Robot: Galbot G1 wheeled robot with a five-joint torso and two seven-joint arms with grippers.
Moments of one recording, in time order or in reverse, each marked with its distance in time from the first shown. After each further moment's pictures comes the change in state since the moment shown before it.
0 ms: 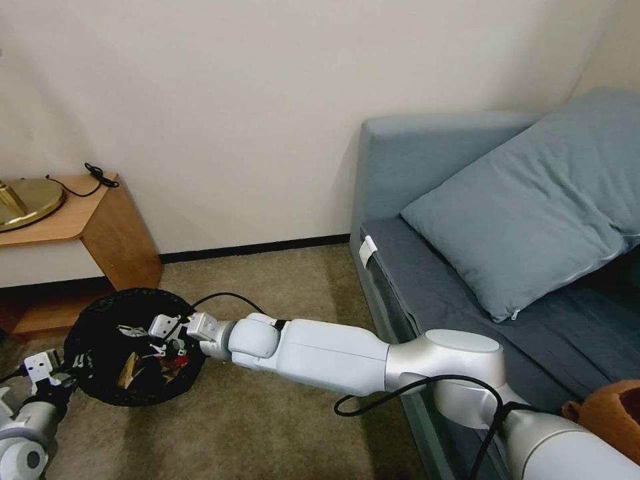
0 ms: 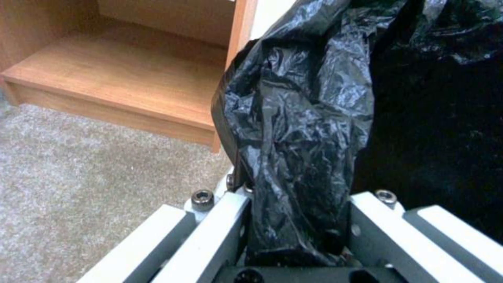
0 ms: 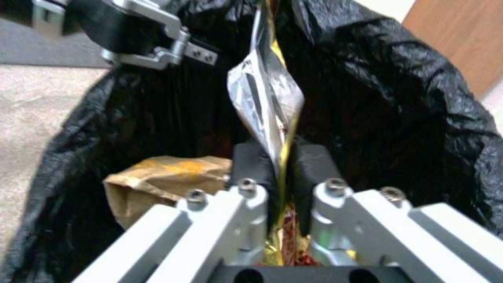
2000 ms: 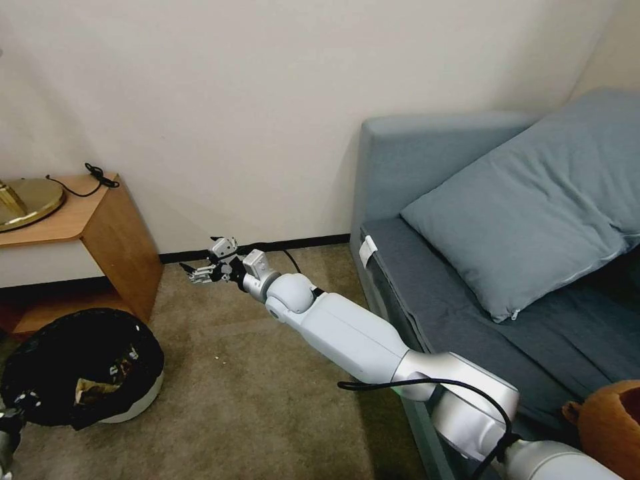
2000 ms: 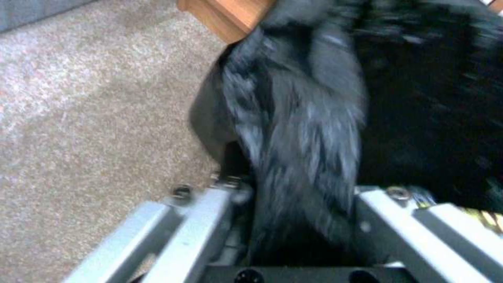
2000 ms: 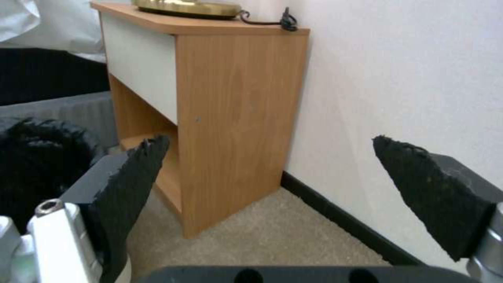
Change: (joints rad) left arm -0.013 0.007 -0.132 0.120 -0.339 0.131 -0.304; right arm -0.124 -0.015 0.480 -0.093 -0.123 0.060 -0.017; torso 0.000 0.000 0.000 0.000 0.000
